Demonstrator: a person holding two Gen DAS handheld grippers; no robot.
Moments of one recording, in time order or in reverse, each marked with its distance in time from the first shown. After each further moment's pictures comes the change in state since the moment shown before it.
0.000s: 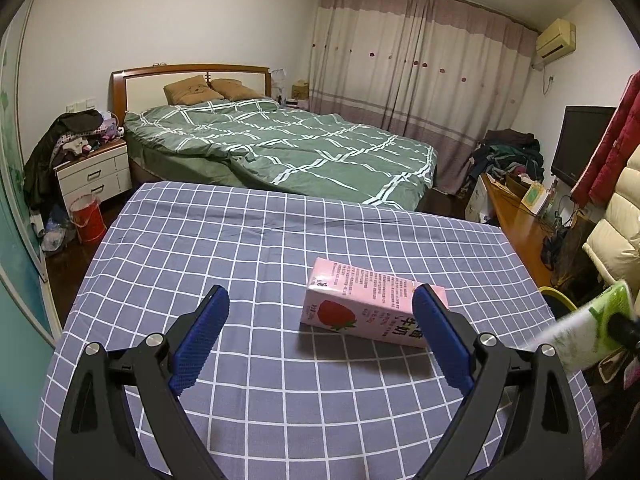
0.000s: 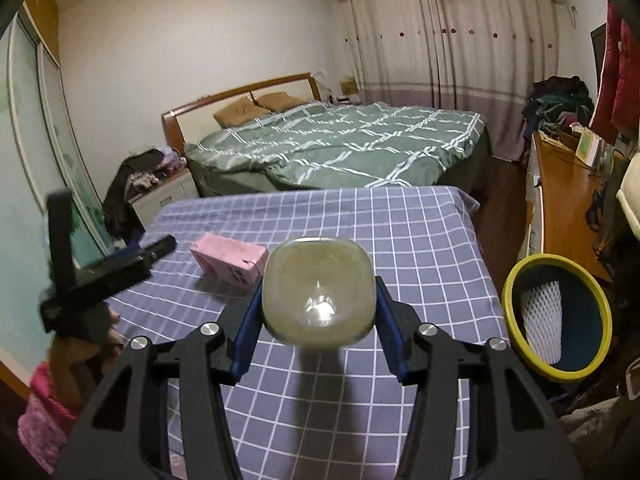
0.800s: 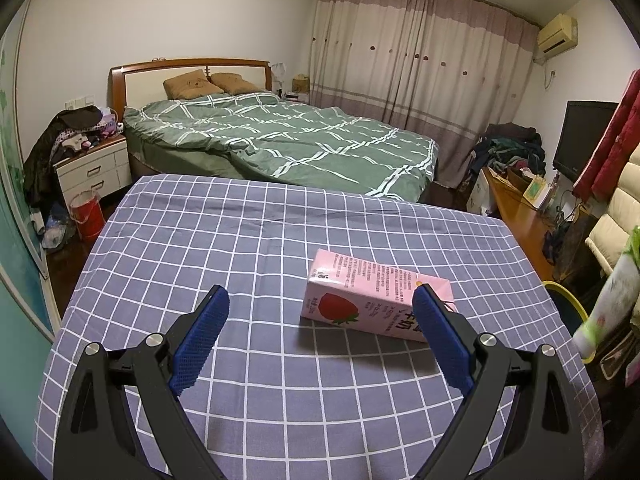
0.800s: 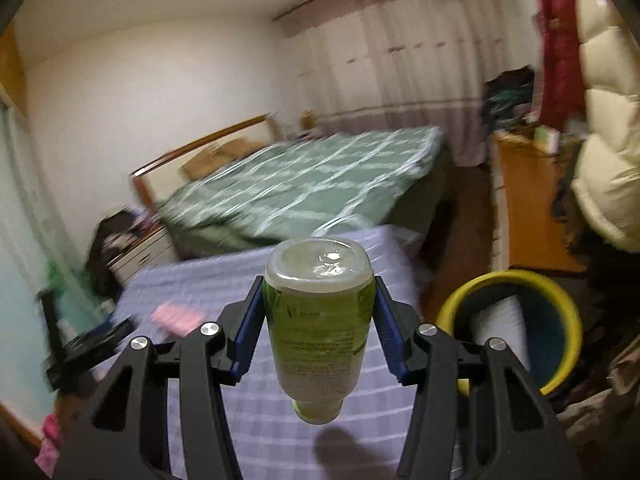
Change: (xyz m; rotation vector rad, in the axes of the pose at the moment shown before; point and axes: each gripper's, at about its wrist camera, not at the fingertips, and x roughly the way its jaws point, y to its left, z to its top) left arm 0.007 -0.002 -0.002 0.001 0.027 0.000; right arm -0.038 -0.096 0.034 0.165 -0.153 -0.122
